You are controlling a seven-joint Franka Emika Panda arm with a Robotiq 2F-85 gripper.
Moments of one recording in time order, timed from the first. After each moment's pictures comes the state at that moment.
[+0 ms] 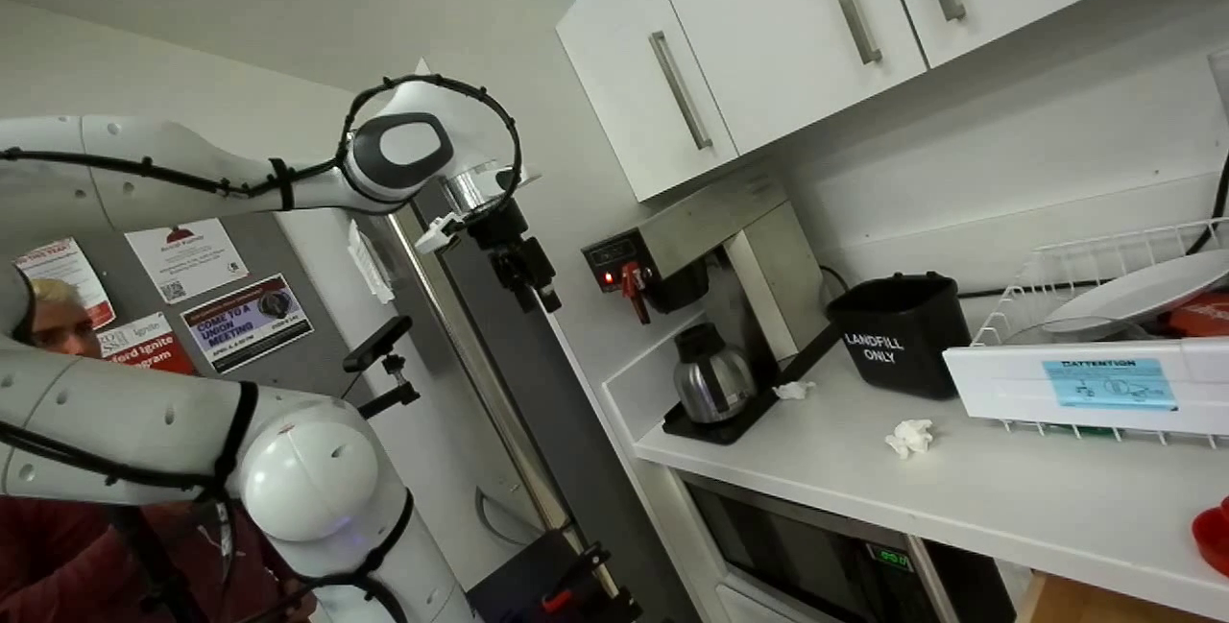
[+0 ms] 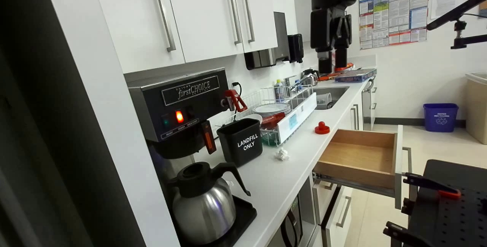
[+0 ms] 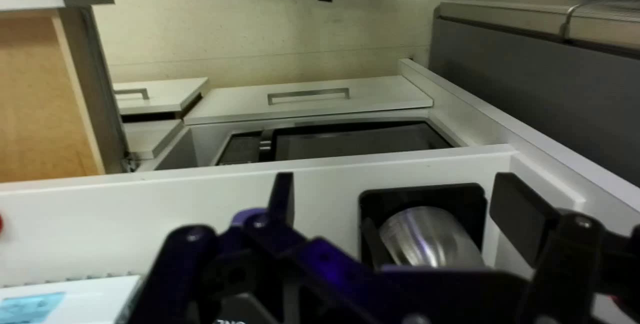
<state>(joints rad) 0.13 -0.81 0.15 -2.61 0.16 1.87 0.09</state>
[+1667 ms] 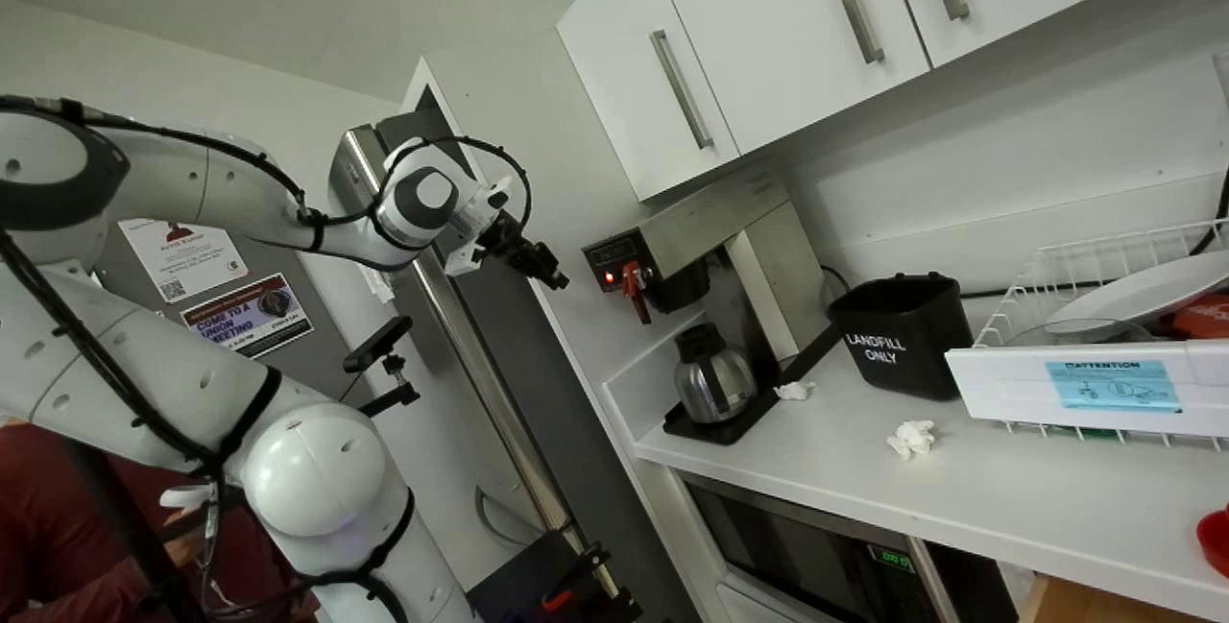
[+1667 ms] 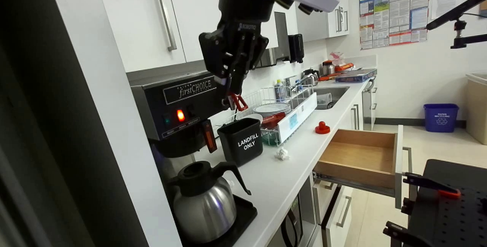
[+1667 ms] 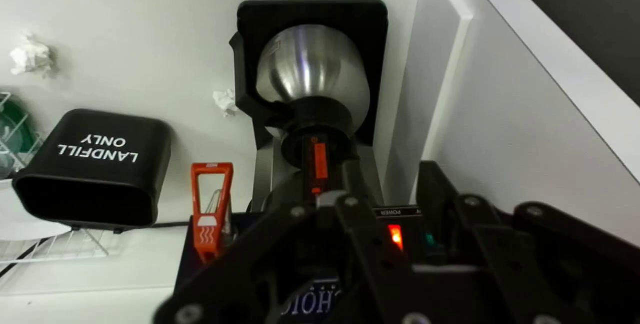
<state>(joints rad) 0.18 -0.53 0.47 -2.51 0.06 2.48 0.47</state>
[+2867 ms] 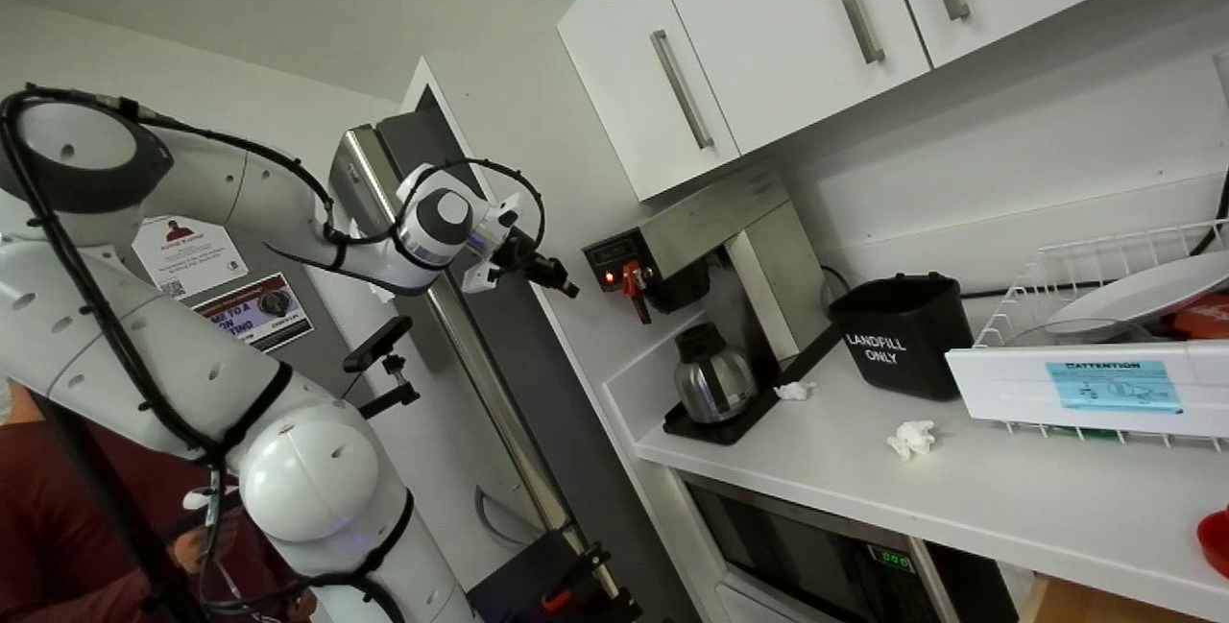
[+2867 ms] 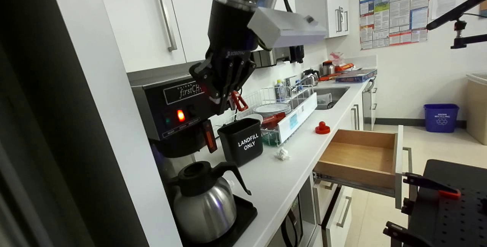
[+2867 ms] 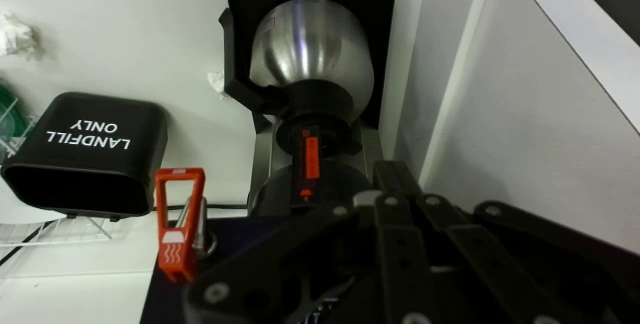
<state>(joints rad) 0.12 -0.44 0.55 -2.53 -0.08 2.64 0.63</state>
